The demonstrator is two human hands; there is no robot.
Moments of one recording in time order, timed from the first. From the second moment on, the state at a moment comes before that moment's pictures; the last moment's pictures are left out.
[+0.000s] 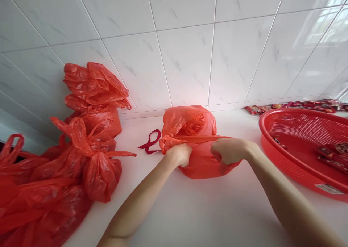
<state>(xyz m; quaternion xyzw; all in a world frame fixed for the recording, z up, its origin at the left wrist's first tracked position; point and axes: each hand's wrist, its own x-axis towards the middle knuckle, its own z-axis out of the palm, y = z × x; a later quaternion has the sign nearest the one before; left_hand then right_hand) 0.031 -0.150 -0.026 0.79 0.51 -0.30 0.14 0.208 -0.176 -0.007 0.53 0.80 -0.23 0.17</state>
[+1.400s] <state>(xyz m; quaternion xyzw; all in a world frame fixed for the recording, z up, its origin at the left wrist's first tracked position) 0.031 -0.142 -0.041 0.85 0.48 -0.21 0.07 0.216 -0.181 -0.039 0.60 0.76 -0.13 0.21</state>
